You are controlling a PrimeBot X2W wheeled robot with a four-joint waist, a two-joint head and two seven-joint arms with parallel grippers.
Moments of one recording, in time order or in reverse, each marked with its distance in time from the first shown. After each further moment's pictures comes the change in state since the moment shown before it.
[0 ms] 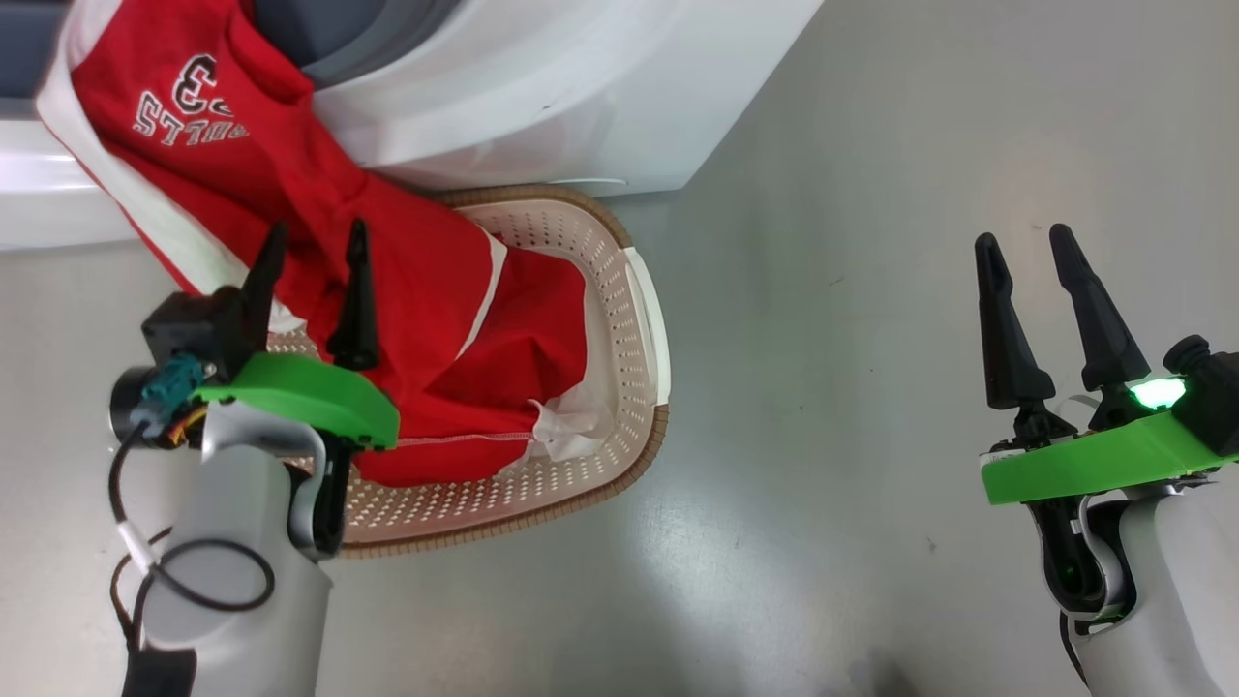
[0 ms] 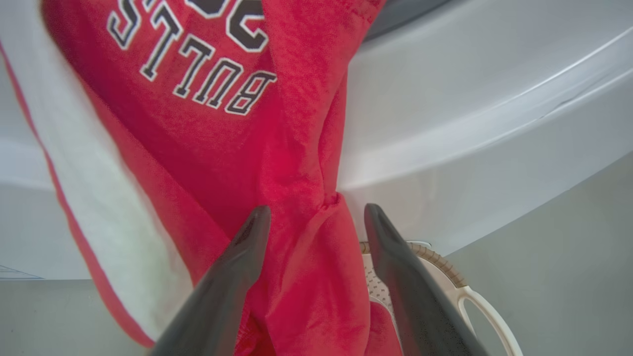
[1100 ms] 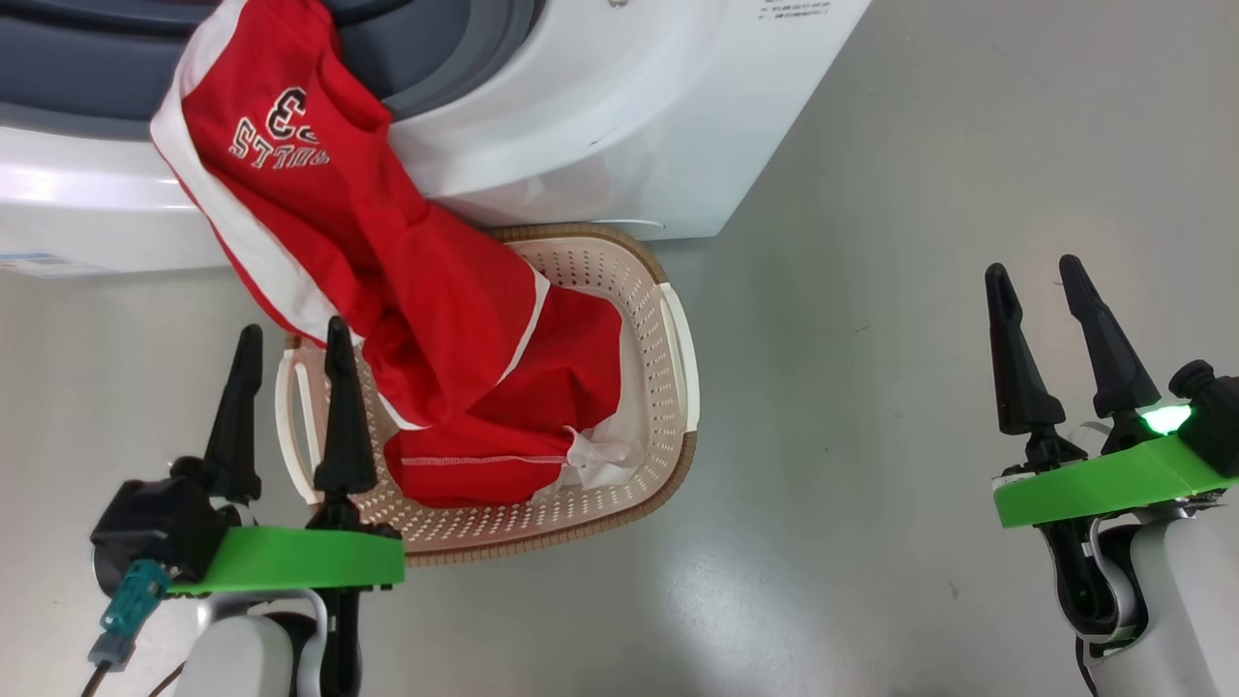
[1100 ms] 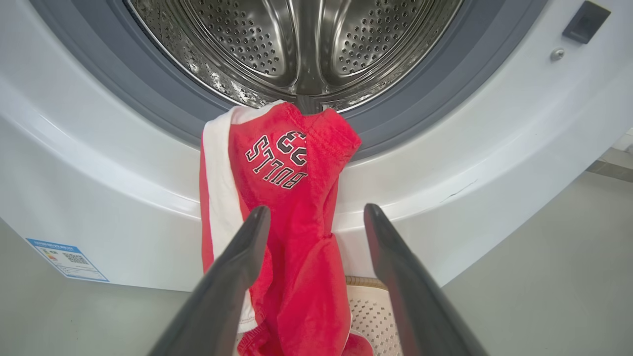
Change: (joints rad) left arm 0.410 0.004 -0.020 -0.575 -0.082 0.126 0.000; right arm 0.041 -0.022 -0.007 0.009 0.000 0.000 0.000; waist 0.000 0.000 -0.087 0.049
